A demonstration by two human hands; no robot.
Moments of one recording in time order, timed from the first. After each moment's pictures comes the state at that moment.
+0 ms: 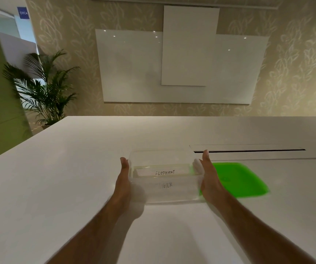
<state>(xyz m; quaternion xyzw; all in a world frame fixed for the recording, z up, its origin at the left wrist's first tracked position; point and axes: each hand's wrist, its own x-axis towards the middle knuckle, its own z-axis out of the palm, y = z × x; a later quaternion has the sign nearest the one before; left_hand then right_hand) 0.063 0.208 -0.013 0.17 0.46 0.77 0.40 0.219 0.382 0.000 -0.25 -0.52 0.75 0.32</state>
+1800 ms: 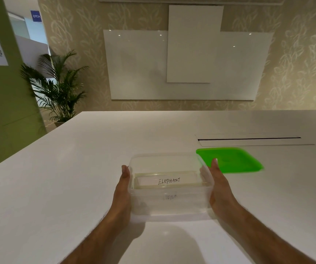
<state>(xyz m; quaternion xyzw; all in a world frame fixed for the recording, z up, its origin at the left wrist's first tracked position) 0.136 0.065 -0.012 0.17 0.54 0.75 0.34 0.297 0.251 -0.011 -0.27 -0.47 0.78 0.31</state>
